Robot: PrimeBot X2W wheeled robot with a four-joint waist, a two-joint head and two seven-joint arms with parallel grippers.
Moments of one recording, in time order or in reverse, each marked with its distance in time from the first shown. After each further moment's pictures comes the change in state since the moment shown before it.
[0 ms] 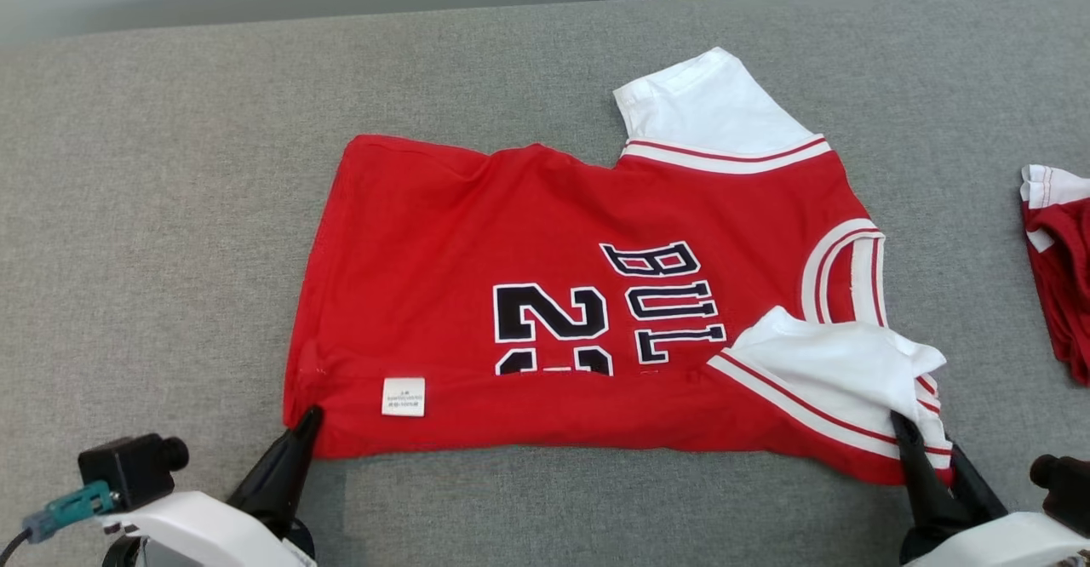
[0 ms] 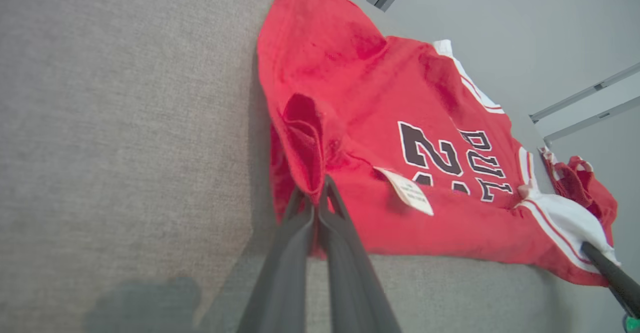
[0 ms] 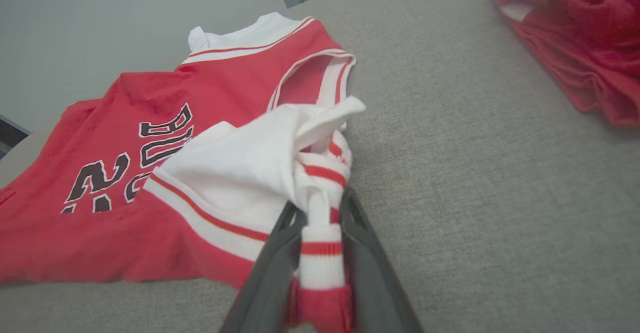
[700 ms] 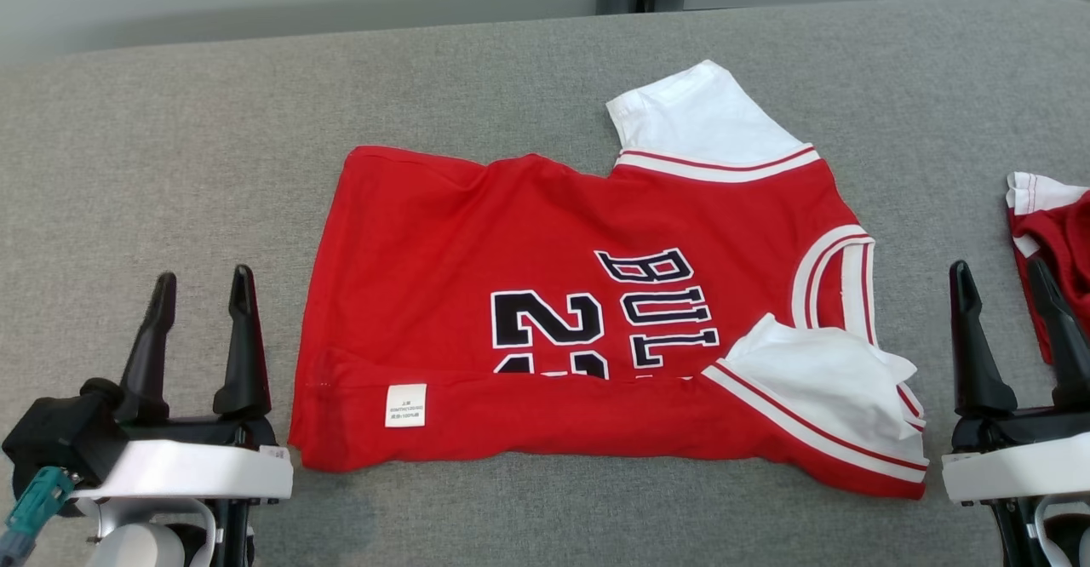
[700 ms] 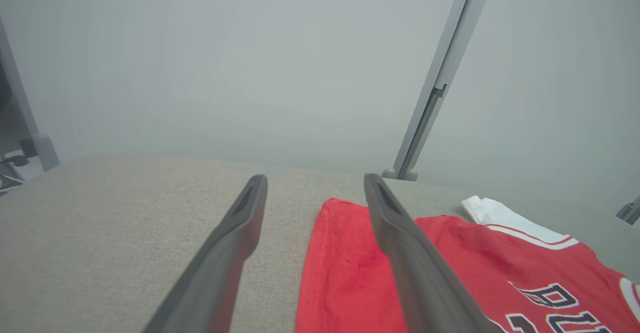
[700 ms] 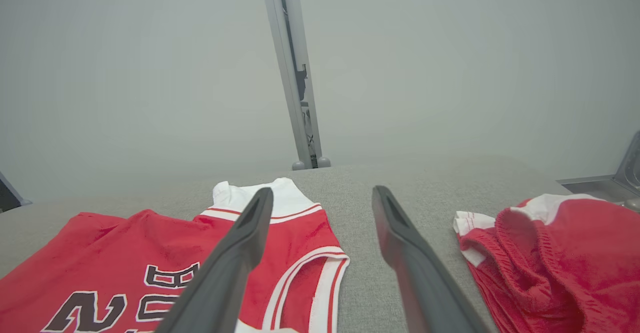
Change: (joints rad) left arm -0.170 -0.056 0.033 0.096 0.297 0.107 -0.372; right arm -0.163 -0.034 -0.048 -0.071 -0.147 0.000 -0.161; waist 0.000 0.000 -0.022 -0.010
